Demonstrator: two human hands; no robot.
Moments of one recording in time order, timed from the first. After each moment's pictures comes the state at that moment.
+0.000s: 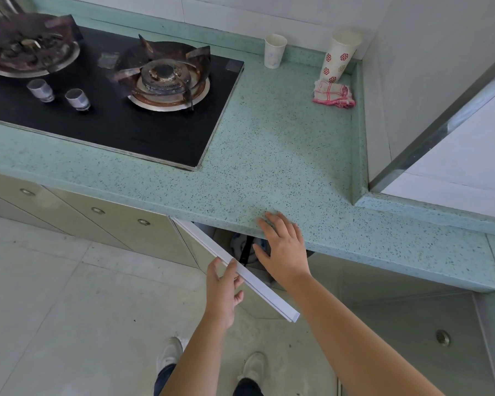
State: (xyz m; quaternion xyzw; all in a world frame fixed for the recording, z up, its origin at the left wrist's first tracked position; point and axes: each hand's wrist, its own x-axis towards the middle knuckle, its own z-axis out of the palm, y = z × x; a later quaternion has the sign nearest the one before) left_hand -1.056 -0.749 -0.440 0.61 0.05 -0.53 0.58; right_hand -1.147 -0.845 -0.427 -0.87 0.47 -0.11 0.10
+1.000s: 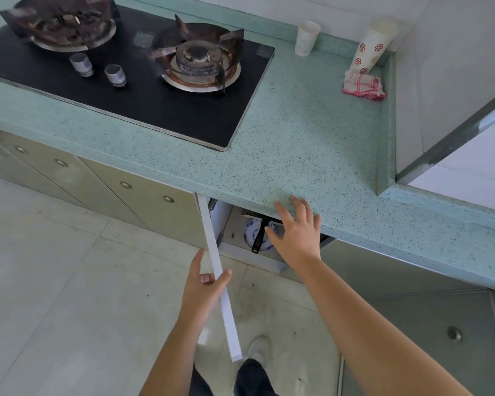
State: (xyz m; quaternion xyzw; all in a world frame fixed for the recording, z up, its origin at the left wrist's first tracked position) left_hand -1.008 -0.667 -0.429 0.75 -0.11 -0.45 0.47; right_hand -1.127 -0.828 -0.411 -0.84 0.52 0.00 0.13
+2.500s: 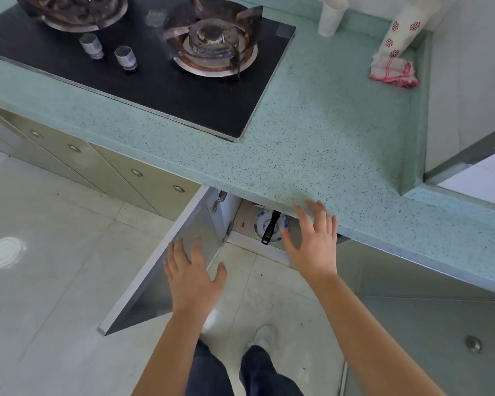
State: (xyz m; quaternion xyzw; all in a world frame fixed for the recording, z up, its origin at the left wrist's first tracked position) left_hand -0.989 -0.667 -0.439 0.91 -0.34 -0.18 0.15; right_hand -1.137 -0.817 -0.429 -0.85 0.49 -0.16 0.12
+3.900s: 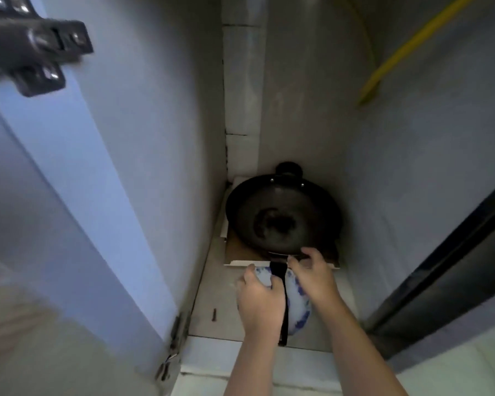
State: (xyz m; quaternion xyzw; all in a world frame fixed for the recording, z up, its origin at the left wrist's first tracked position) left_hand -1.015 -0.945 -0.944 0.80 -0.31 -0.32 0.40; right_hand -1.095 -1.005 -0.940 -0.55 0.66 -0.29 0.42
